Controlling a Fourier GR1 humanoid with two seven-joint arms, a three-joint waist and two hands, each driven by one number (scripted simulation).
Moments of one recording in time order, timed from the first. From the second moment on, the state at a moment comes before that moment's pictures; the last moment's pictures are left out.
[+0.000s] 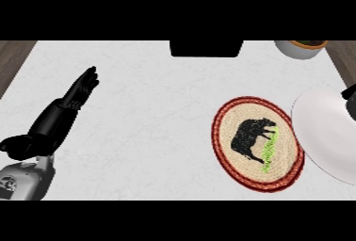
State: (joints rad) left arm -0.21 0.39 -0.13 -1.62 0.11 -0.07 -0.03; right arm -1.04 -0.60 1.10 0.00 -0.02 -0.58 1.23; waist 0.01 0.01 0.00
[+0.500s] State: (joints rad) left arm -0.19 0.39 -0.13 -1.63 0.10 -0.08 -0.05; right arm -0.89 -0.56 1.05 0.00 -0.05 -0.80 1.19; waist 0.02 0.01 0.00
